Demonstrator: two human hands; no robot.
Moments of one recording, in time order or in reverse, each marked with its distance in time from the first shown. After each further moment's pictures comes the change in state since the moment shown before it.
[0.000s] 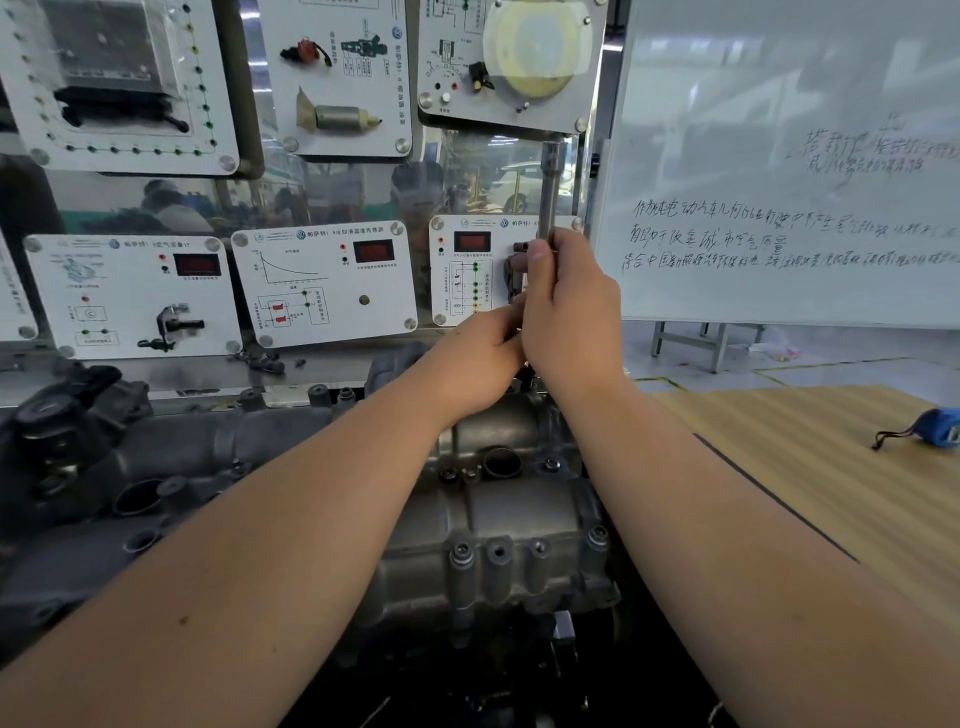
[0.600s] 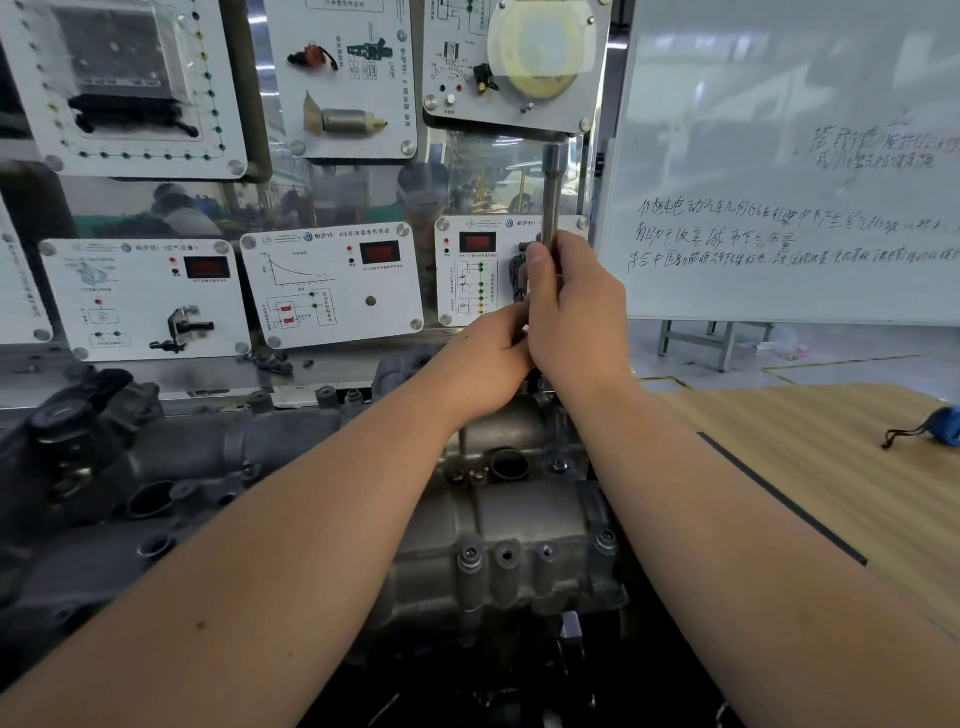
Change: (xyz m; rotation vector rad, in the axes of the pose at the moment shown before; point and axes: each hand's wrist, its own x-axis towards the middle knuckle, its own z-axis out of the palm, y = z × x) left_hand -0.001 -0.001 0.002 -0.018 0.006 0.032; right_hand -0.003 -0.003 -0.004 -0.006 -0.011 -0.013
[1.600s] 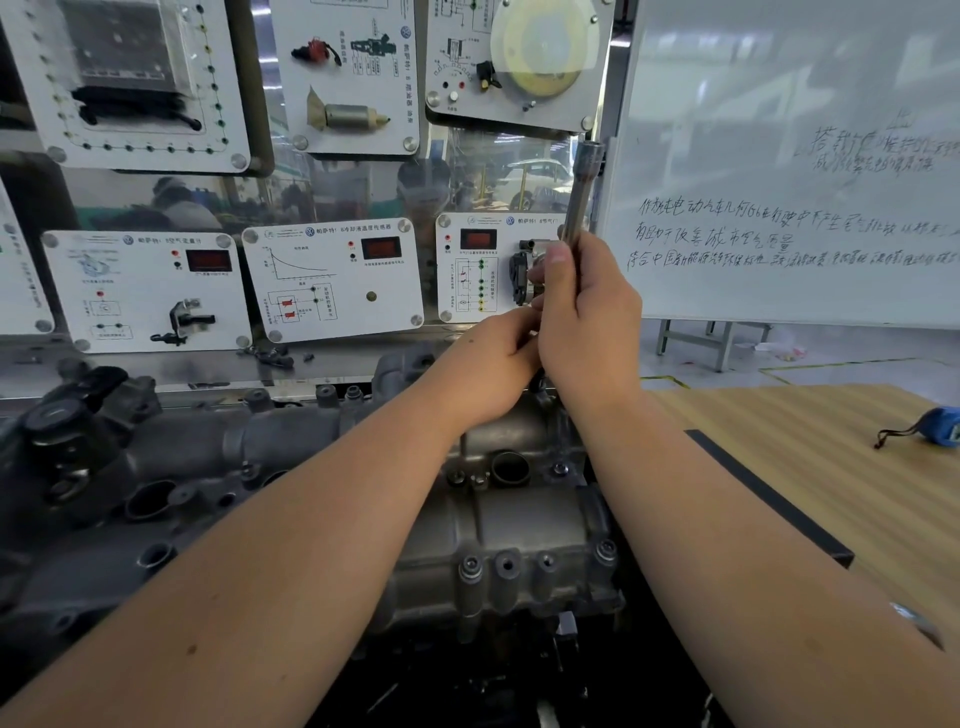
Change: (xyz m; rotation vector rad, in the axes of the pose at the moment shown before) left_hand -0.011 0.009 0.001 0.053 0.002 0.068; right_hand -0.014 -0.008 -0.011 0.075 0.068 0.033
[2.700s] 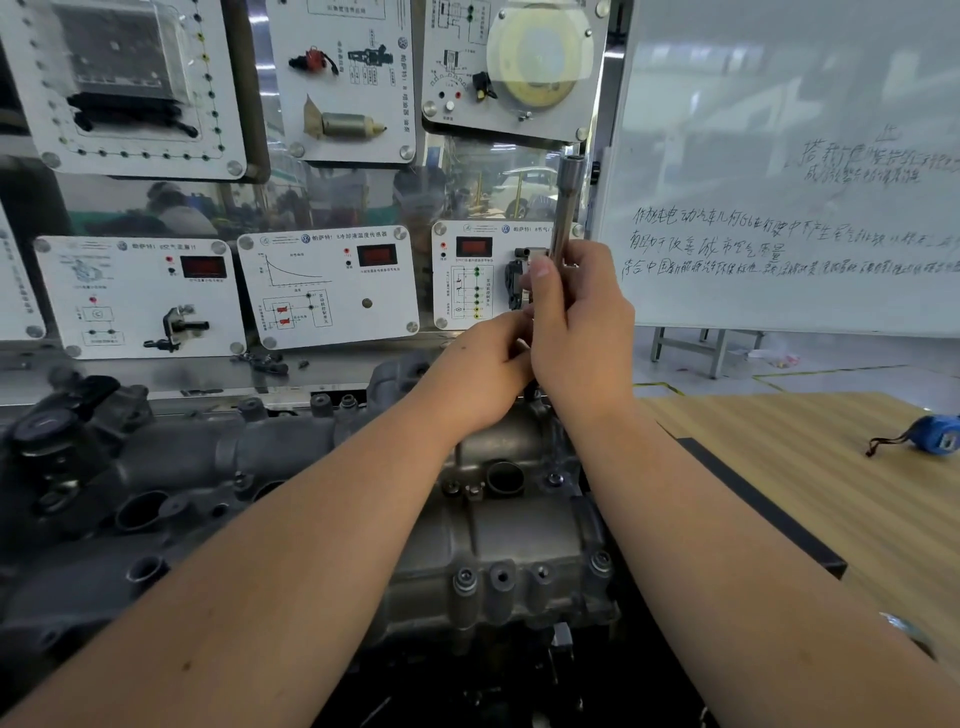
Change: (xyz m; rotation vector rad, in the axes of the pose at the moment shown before) left_hand -0.002 0.003 -0.003 -0.016 0.022 -0.023; right_hand 0.000 0.004 0.002 0.007 0.001 -0.009
